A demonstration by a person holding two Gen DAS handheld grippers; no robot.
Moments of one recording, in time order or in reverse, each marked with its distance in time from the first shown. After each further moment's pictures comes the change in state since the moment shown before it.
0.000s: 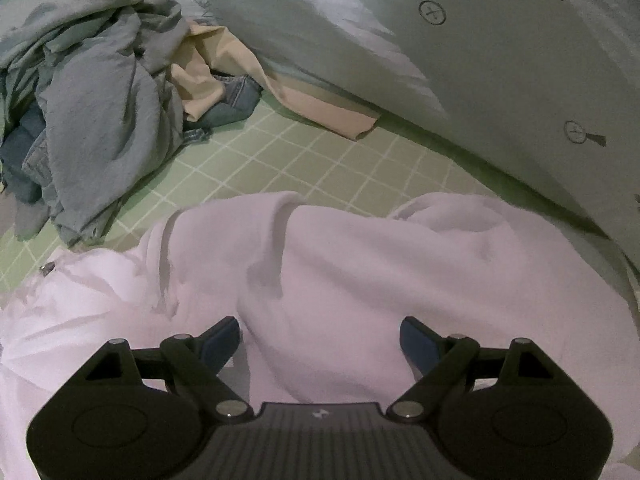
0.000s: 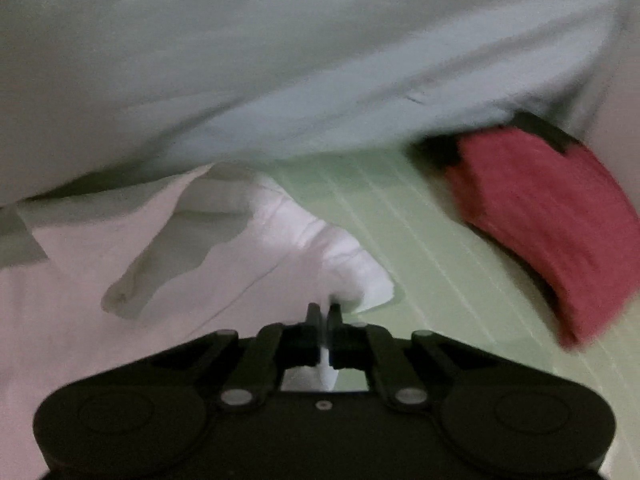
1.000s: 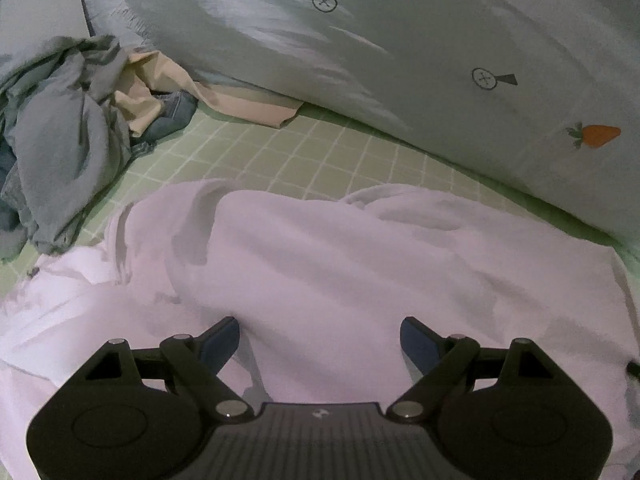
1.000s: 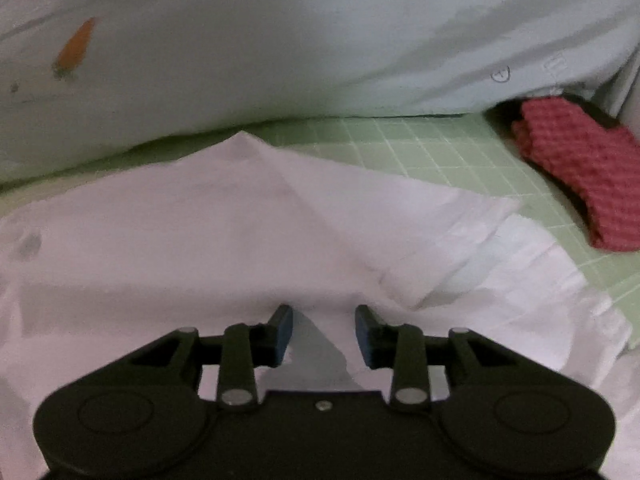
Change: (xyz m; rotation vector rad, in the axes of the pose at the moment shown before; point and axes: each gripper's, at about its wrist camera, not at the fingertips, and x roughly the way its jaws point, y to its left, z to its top) left arm -0.027 -0.046 -0.031 0.160 -0.015 -0.052; right arm -0.079 0.026 -0.069 -0.119 0.024 0.277
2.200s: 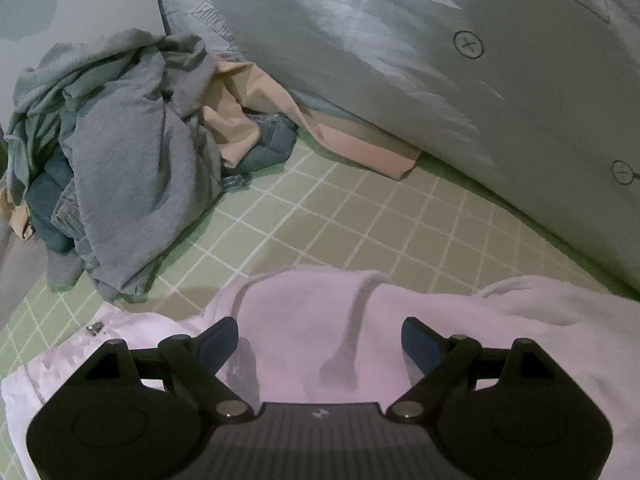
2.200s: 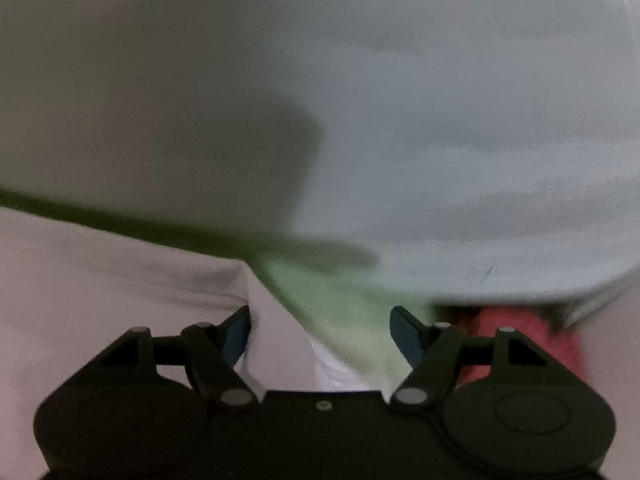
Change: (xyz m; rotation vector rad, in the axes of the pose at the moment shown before) left arm 0.034 0.078 0.053 -0.124 -0.062 0.150; right arm 0.105 0.003 0.143 -0.381 -0.114 -0.422
